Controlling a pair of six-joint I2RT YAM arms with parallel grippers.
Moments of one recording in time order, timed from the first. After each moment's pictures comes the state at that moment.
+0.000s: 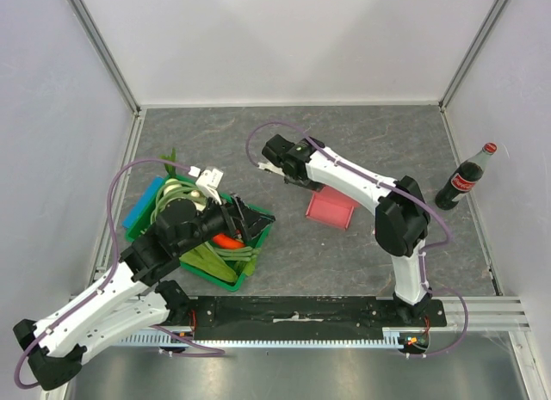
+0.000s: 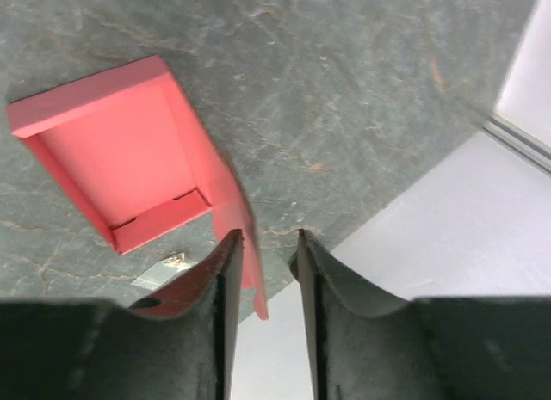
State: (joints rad) left arm -0.82 0.66 0.71 -0.25 0.08 -0.71; right arm 0.78 2.00 1.77 -1.14 0.54 -0.42
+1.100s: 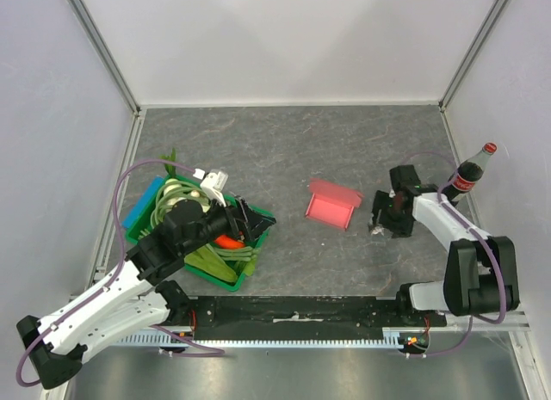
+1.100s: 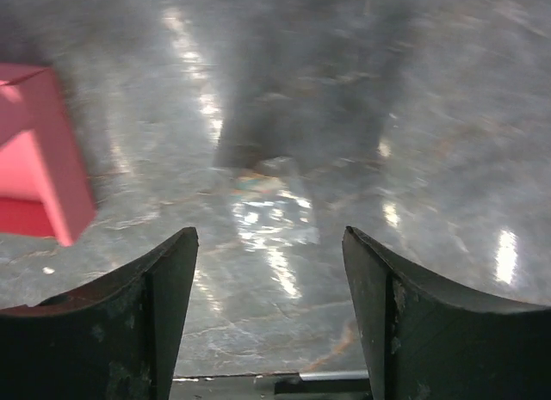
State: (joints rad) left arm -0.82 0.68 0.67 -0.23 0.05 -0.67; right arm 0.03 1.32 0.75 -0.72 0.00 0.40
